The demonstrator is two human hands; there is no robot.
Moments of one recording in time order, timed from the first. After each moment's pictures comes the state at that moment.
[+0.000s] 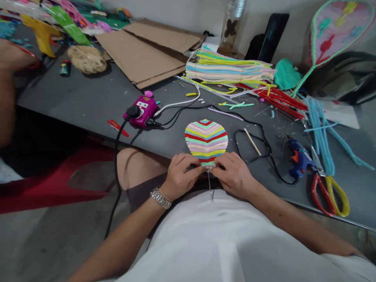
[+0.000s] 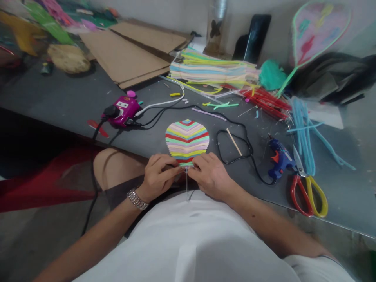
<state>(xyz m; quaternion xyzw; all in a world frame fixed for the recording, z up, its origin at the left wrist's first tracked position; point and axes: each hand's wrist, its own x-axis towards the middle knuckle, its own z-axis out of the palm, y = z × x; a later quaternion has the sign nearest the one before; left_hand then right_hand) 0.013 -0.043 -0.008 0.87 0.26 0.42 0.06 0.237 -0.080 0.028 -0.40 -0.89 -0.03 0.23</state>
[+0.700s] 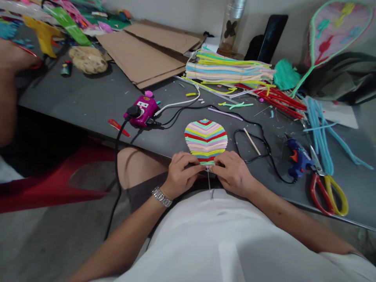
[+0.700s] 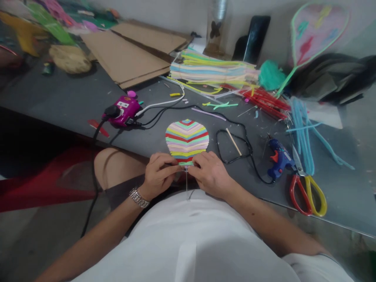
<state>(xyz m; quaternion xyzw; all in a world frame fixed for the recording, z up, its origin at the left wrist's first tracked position) 0.011 -0.042 -0.020 0.85 0.27 0.45 0.11 0.239 -0.080 0.026 -0.40 -0.88 0.01 0.24</state>
